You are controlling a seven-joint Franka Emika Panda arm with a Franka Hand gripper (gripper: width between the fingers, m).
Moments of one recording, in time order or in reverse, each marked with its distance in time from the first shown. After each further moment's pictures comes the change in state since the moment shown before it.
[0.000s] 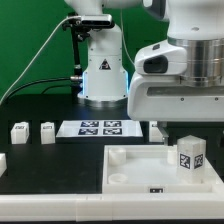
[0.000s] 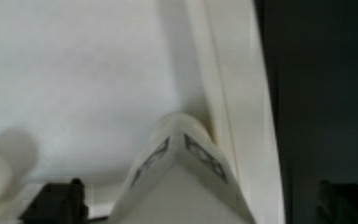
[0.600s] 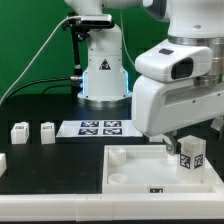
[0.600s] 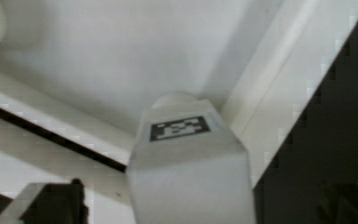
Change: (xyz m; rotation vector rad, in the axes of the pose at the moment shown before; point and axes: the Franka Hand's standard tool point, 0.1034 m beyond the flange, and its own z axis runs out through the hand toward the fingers) arm 0.003 0.003 0.001 -0.024 0.018 -0.673
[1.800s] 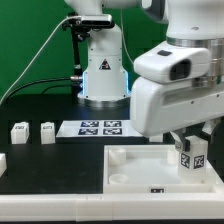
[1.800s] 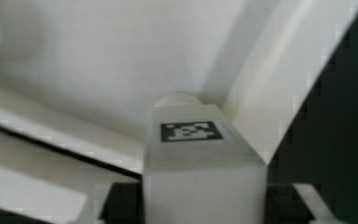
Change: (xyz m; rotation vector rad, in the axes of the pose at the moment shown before) arm 0.001 0.000 0.000 0.009 0.032 0.244
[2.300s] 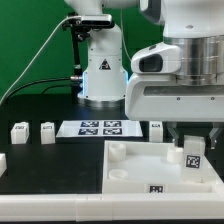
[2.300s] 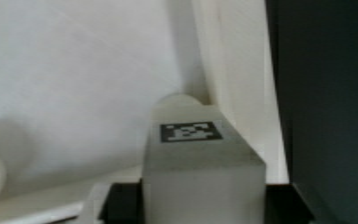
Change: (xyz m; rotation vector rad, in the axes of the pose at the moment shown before) arm -0.002 0.003 -0.001 0.004 0.014 0.608
